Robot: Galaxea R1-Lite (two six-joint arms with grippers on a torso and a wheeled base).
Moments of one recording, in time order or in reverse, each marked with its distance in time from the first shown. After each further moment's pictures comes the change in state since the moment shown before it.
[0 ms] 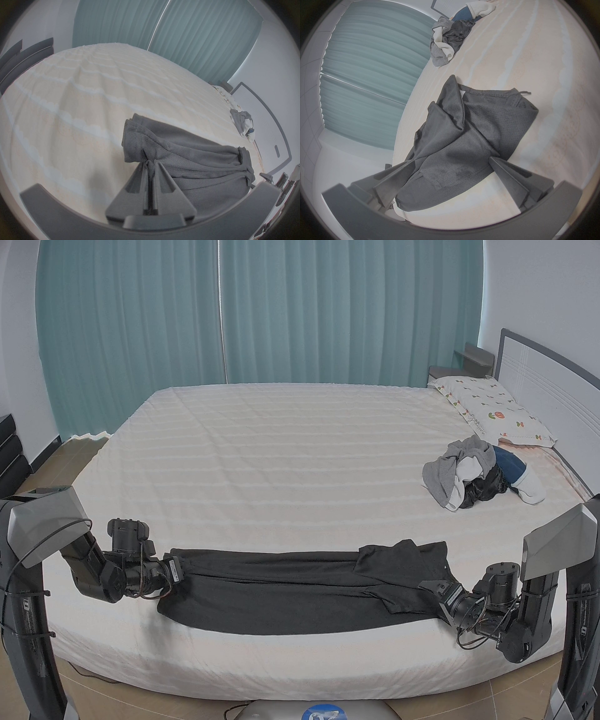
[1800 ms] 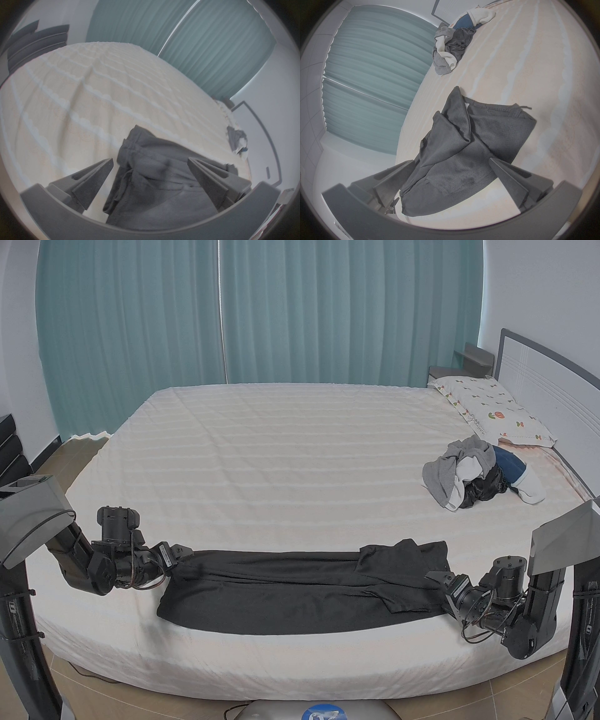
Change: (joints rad) left arm -0.011 -0.089 -0.005 0.093 0.006 -0.151; right arm -0.022 -0.040 0.001 0.000 -0.013 0.008
